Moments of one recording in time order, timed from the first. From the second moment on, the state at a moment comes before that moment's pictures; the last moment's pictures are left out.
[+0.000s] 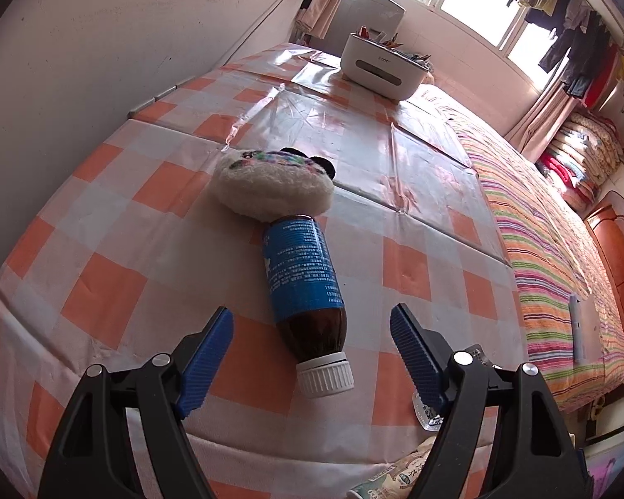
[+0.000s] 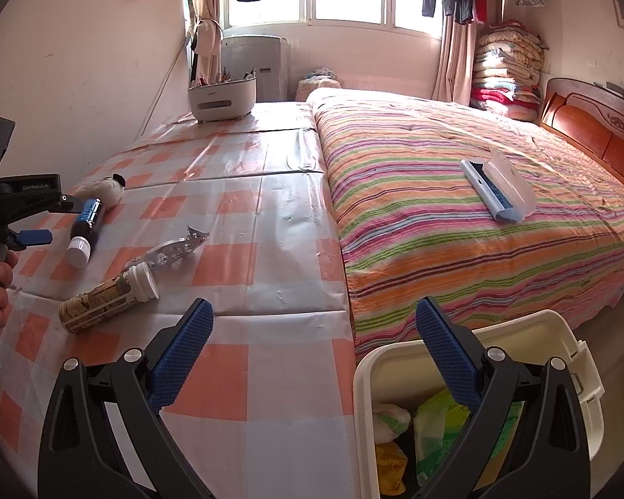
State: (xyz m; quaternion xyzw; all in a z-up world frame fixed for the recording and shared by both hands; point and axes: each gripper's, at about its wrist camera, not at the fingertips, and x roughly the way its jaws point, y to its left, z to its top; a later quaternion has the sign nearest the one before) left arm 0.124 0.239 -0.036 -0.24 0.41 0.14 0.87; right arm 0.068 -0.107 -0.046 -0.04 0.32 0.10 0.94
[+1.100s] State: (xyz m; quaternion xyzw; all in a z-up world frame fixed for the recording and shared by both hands) left arm 0.151 0.233 -0.058 -0.20 0.44 0.13 0.87; right arm 0.070 -0.092 -0.049 -0.04 0.33 0.13 0.93
